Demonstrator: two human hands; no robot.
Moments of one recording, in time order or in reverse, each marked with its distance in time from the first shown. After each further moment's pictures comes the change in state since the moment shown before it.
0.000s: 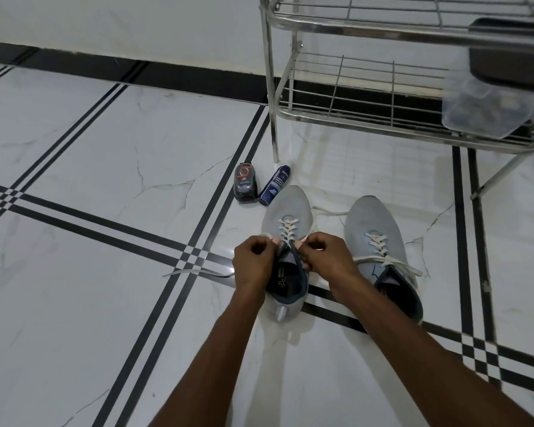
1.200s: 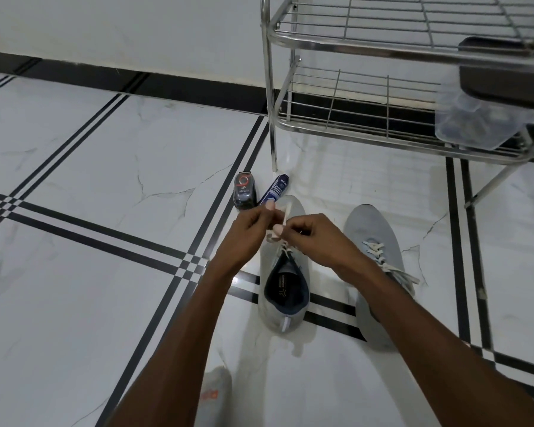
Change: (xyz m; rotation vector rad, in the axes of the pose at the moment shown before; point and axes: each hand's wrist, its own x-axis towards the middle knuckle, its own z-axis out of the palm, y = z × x) left_hand 0.023 0.072 -0.031 0.118 -0.466 0.346; right_hand -0.011 -0.069 -0.009 -0.265 -0.319 -0.345
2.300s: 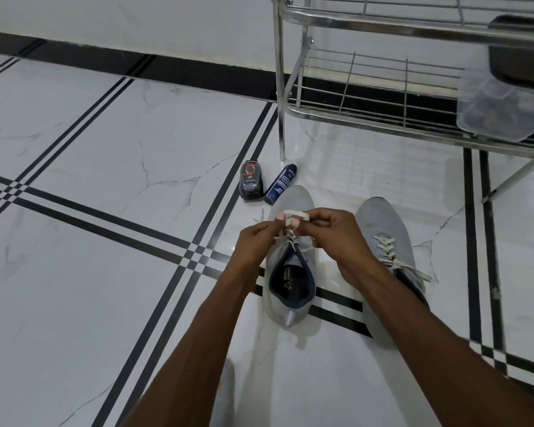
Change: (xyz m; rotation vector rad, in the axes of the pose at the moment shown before) left_hand -0.010 -0.025 0.020 -0.217 0.158 -0.429; right_hand 0.005 0.020 0.006 0.396 0.228 0.150
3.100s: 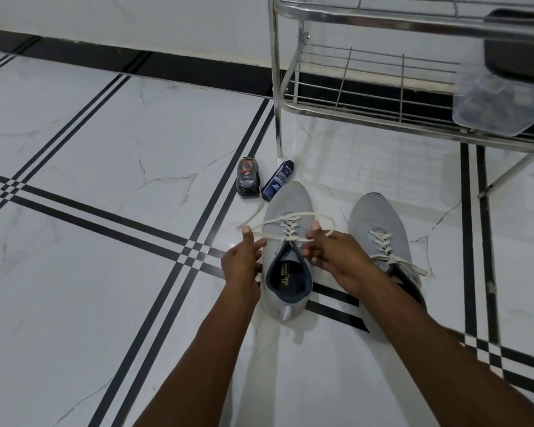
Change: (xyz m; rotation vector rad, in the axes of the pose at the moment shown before) left_hand -0.006 -0.039 0.006 -0.453 0.357 -0.258; right_hand -0.001 0.044 -0.011 0.183 0.076 0.342
